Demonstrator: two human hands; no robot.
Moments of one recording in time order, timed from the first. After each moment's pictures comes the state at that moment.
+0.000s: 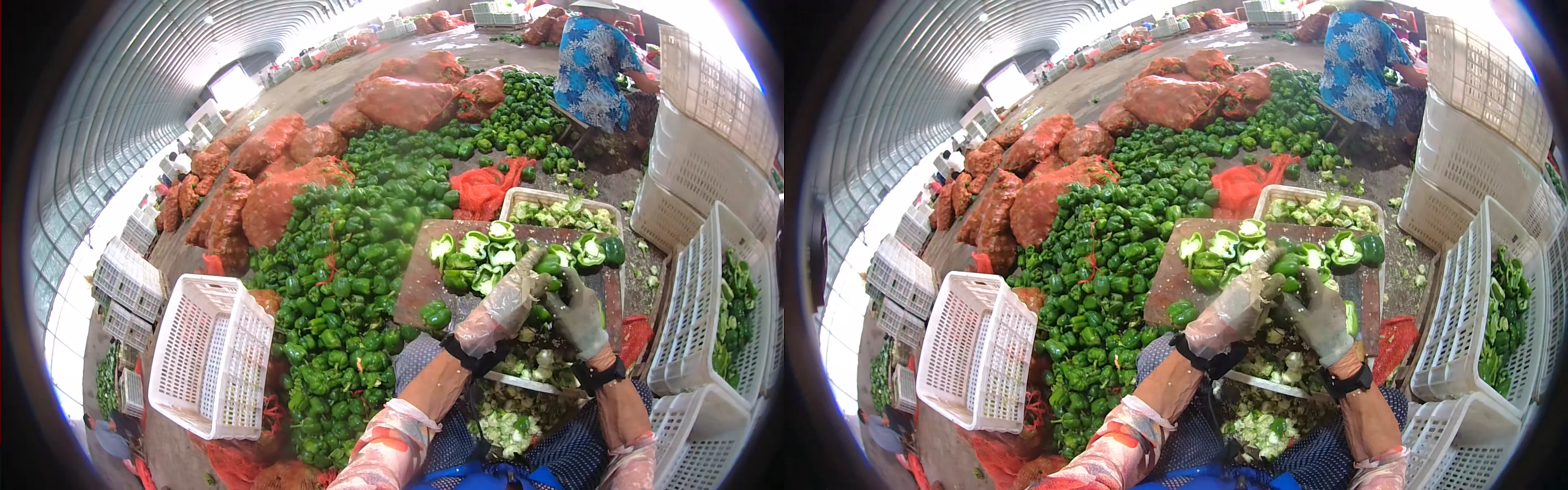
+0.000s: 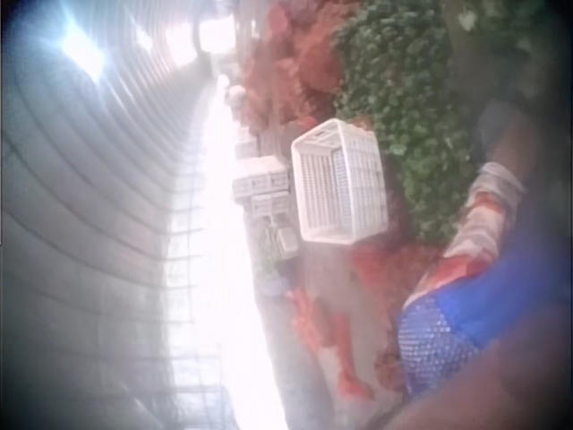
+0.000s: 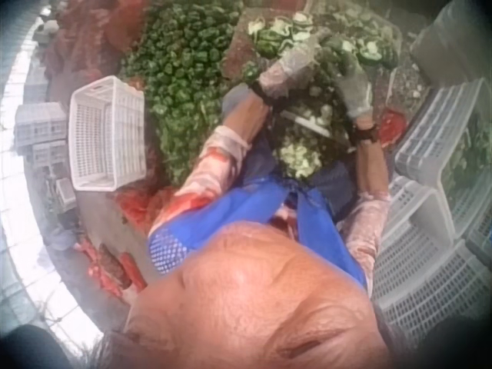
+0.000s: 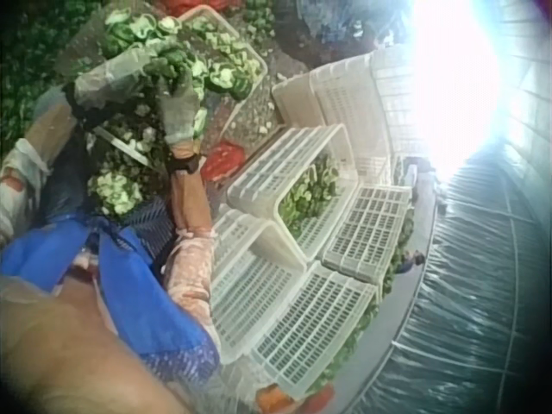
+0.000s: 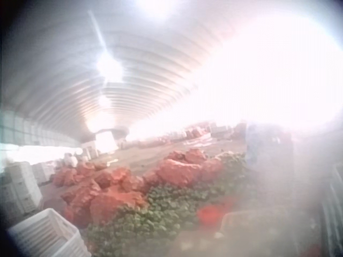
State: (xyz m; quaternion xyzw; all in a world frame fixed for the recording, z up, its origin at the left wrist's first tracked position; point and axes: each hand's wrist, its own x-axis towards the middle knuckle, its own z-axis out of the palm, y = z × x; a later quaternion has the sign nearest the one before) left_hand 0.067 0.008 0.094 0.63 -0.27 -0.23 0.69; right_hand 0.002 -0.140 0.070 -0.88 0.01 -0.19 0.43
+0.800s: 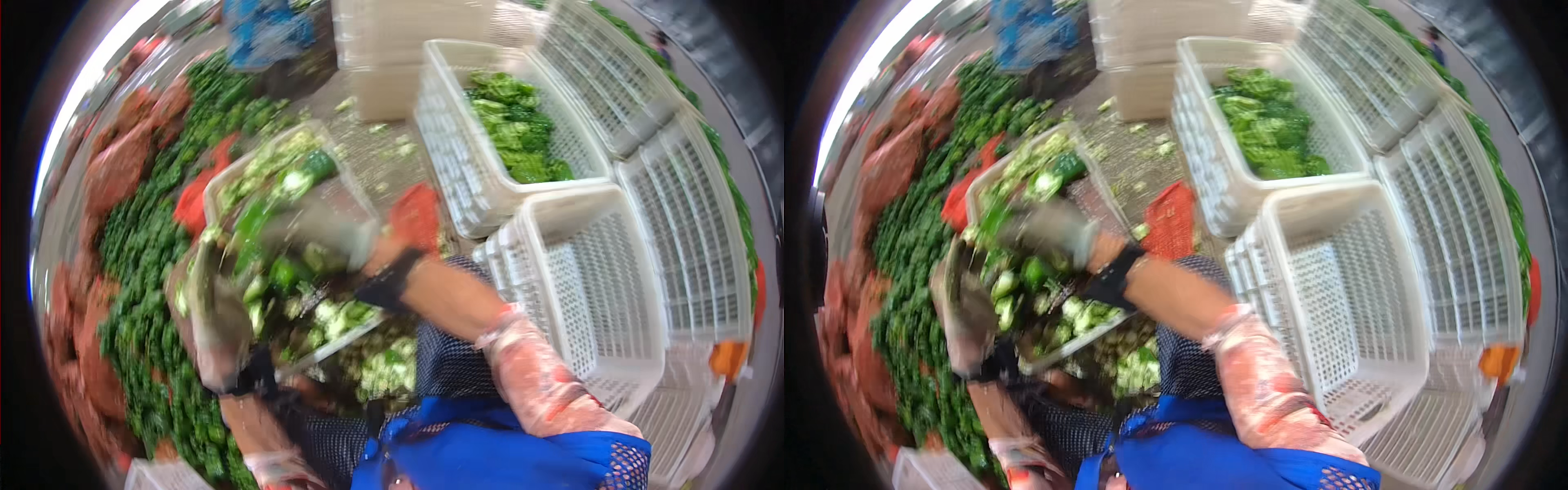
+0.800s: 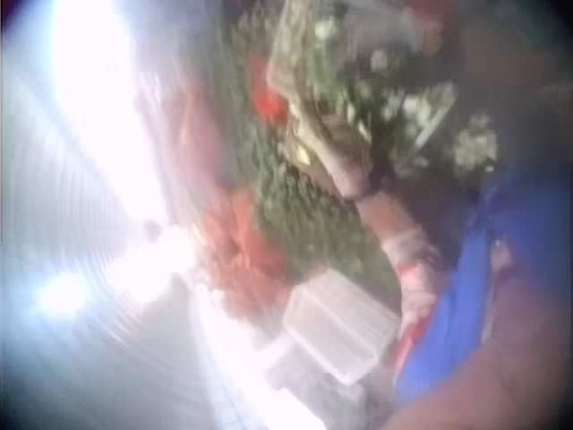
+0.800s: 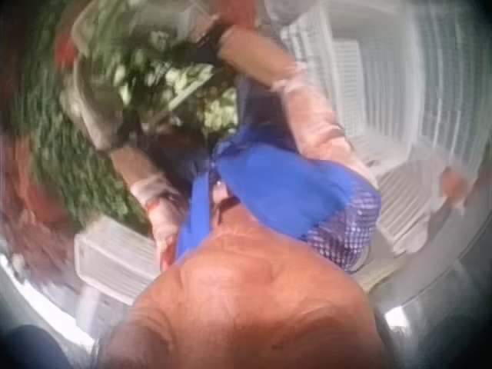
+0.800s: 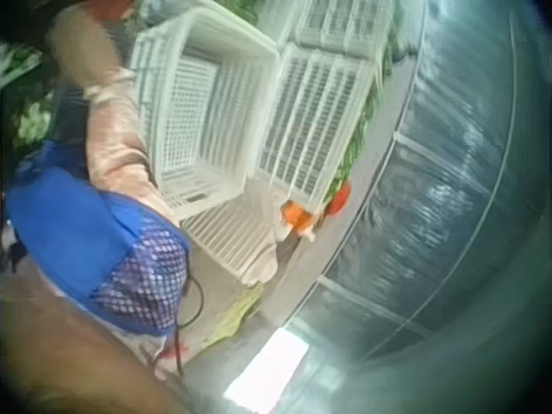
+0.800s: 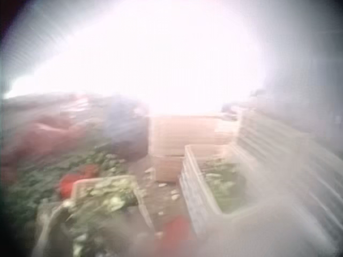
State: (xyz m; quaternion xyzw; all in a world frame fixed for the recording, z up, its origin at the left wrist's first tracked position) left_hand 0.057 -0.013 0.095 0.56 -0.31 -0.16 0.75; right_hand -0.020 -0.211 0.083 -0.65 0.03 -0.06 0.76
